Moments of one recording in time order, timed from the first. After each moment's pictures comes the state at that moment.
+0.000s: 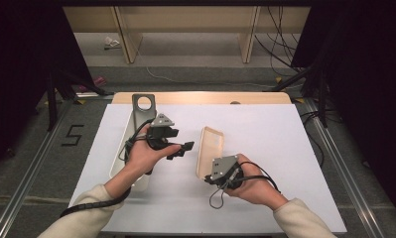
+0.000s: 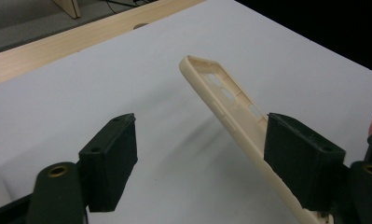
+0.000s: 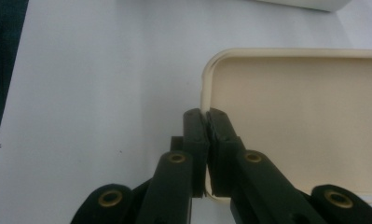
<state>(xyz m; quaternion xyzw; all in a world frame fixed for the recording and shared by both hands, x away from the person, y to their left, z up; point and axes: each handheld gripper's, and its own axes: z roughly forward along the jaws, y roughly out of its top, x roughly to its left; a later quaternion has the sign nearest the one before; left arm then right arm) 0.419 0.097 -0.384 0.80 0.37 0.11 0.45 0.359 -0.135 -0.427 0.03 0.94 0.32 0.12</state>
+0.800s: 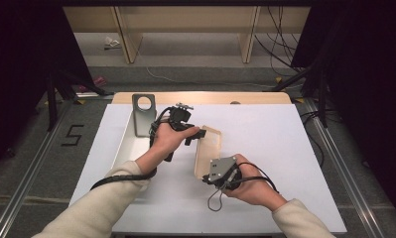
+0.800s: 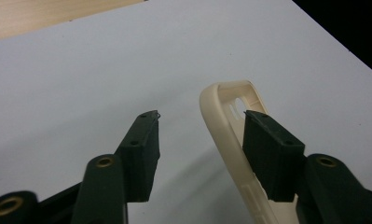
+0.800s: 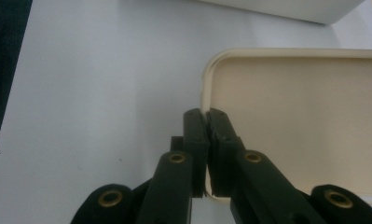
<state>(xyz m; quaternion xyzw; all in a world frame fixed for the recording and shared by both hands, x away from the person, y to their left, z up) 0.471 0.053 -0.390 0.80 0.45 0.06 0.40 0.357 -0.130 -0.424 0.01 0.94 0.32 0.14</state>
